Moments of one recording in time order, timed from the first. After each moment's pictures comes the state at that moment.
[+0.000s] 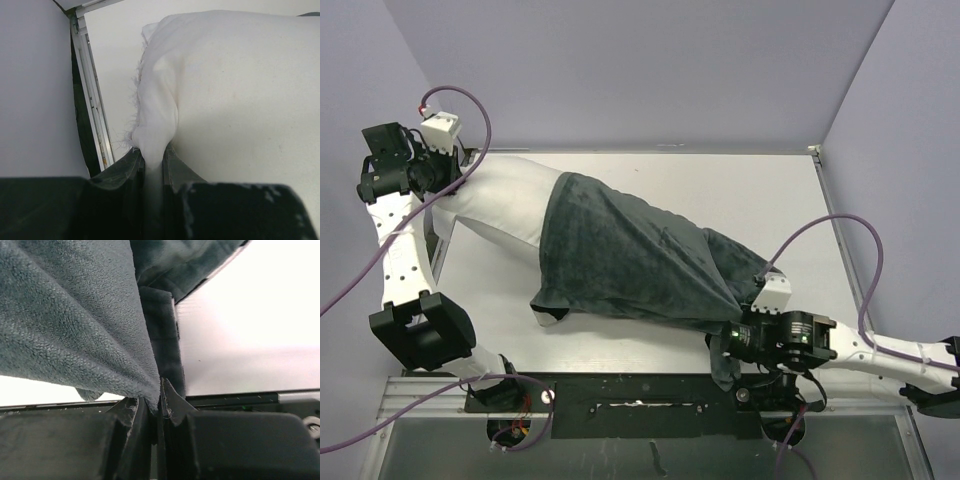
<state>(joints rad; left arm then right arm) 0.37 1.55 1.69 -0.82 0.43 0.46 1.34 0.81 0.84 -1.44 0.72 1.44</state>
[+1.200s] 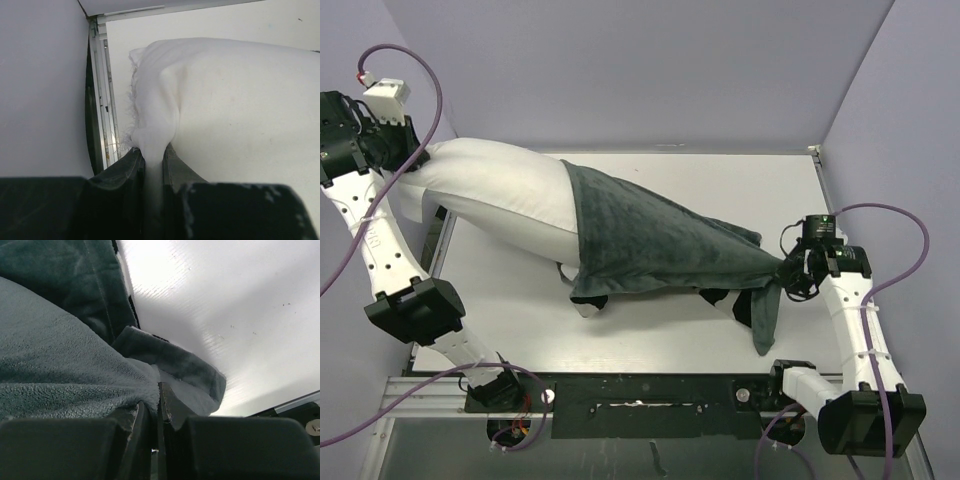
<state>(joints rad) 0.51 1.75 2.21 -1.11 0.52 0.38 -0.08 1.05 0.98 -1.06 0.07 0.60</state>
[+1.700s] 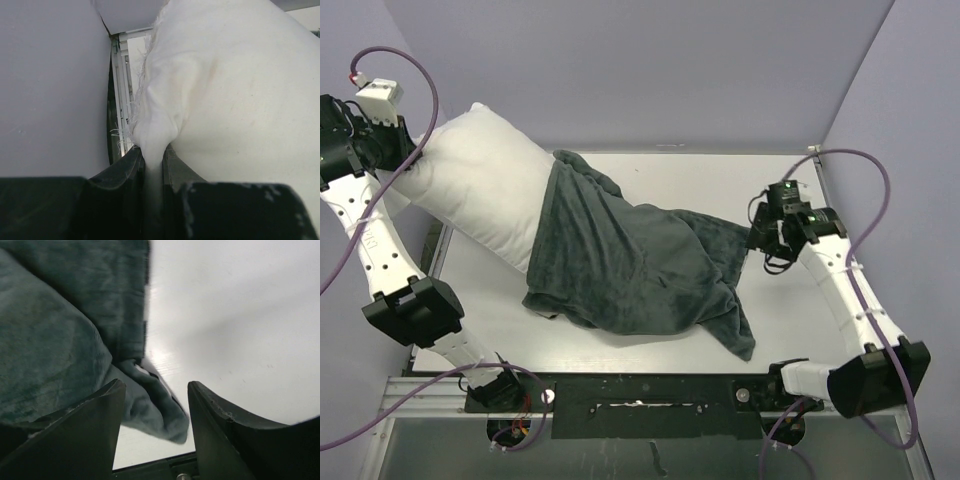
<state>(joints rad) 0.54 1.74 2.16 -1.02 0.55 0.41 0.17 1.22 1.22 -1.04 0.24 0.48</state>
